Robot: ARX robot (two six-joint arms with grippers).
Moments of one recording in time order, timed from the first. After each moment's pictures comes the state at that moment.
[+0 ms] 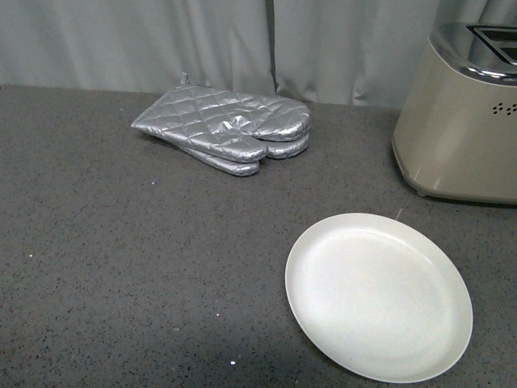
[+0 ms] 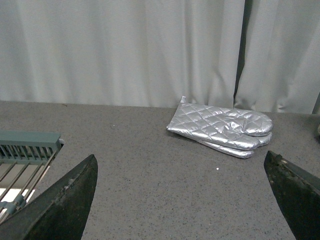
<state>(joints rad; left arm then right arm) 0.00 0.00 0.02 0.00 0.00 0.00 0.03 1.47 0.81 0.86 0.79 -0.09</state>
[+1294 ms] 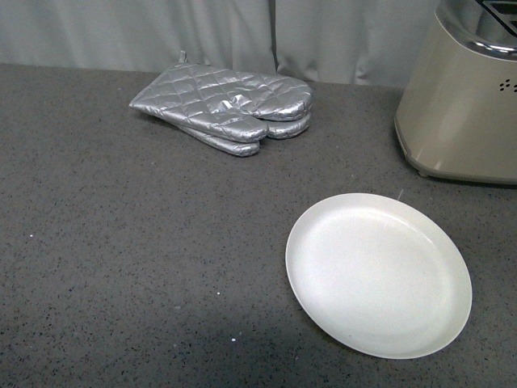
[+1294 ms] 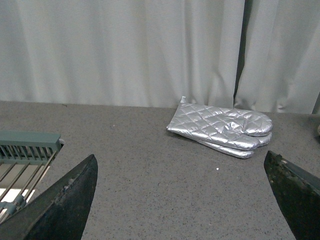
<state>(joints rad) 0.00 0.00 0.02 0.00 0.00 0.00 0.04 1.76 0.84 1.11 0.81 -0.12</state>
